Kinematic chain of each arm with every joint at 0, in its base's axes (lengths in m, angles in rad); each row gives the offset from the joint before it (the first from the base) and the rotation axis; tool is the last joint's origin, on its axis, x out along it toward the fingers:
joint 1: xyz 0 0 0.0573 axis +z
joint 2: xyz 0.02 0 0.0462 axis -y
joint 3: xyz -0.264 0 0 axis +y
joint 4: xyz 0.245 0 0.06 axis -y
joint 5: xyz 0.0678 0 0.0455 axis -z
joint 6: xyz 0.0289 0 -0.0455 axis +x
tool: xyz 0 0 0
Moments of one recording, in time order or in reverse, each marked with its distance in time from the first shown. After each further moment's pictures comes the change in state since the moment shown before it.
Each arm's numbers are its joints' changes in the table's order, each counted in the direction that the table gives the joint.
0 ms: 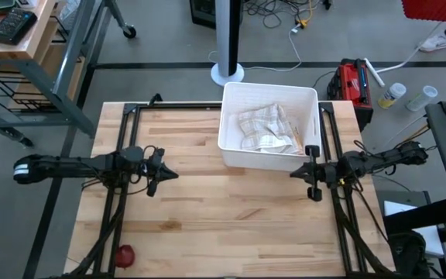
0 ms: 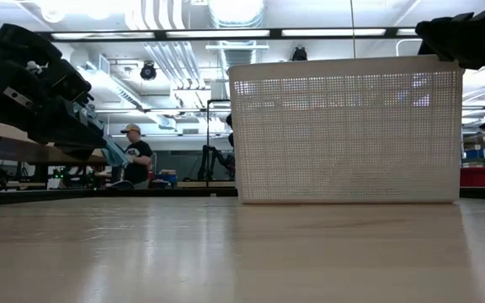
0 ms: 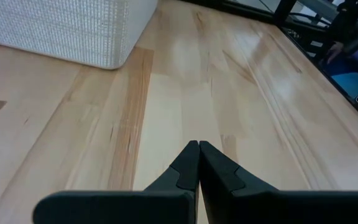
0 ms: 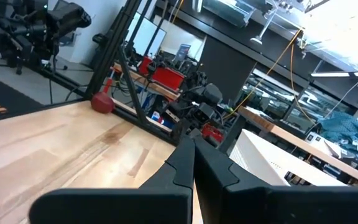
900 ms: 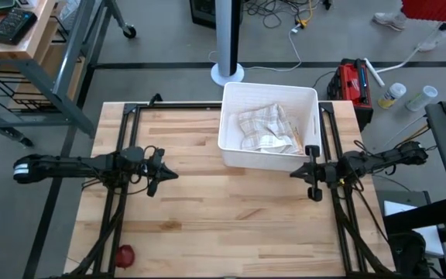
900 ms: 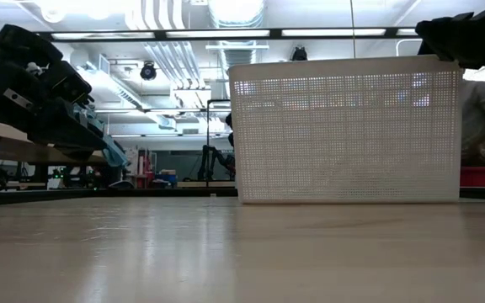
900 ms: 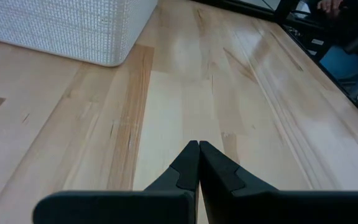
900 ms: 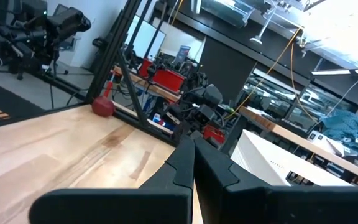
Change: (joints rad) left arm 0.000 -0.012 0.000 0.000 0.000 0.000; right arm 0.000 0.001 -0.001 0.004 0.000 0.028
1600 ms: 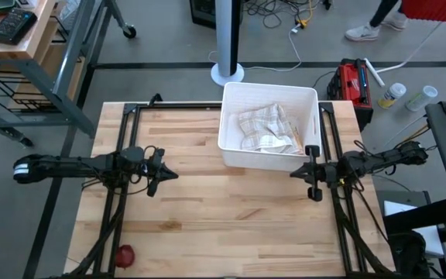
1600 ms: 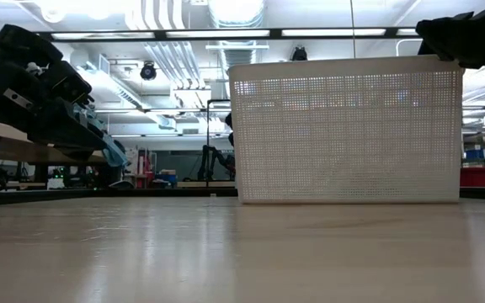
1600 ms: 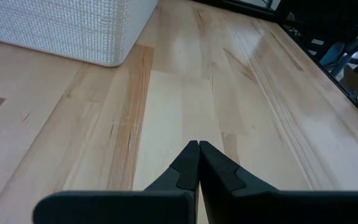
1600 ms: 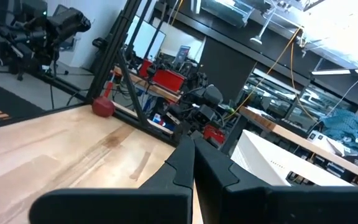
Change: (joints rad) left arm 0.000 0.000 0.000 0.000 0.000 0.000; right arm 0.000 0.000 0.000 -0.001 0.000 -0.005
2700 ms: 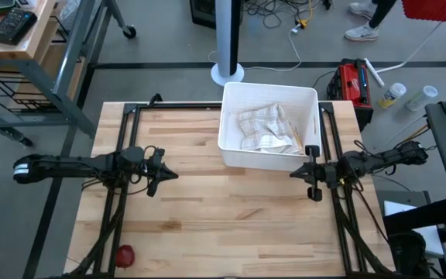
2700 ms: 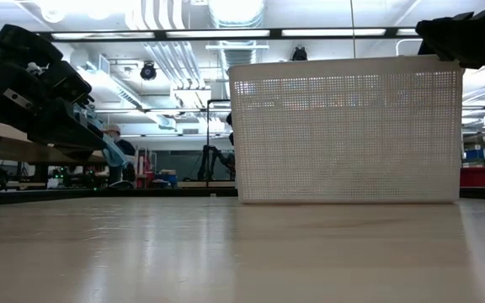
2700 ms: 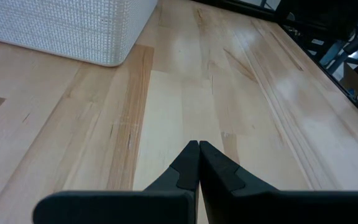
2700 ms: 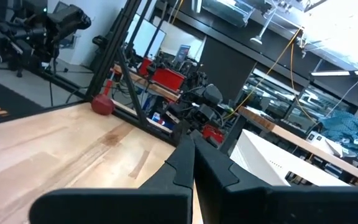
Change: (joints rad) left arm 0.000 0.000 0.000 0.000 0.000 0.000; right arm 0.000 0.000 0.000 -0.003 0.000 -0.017
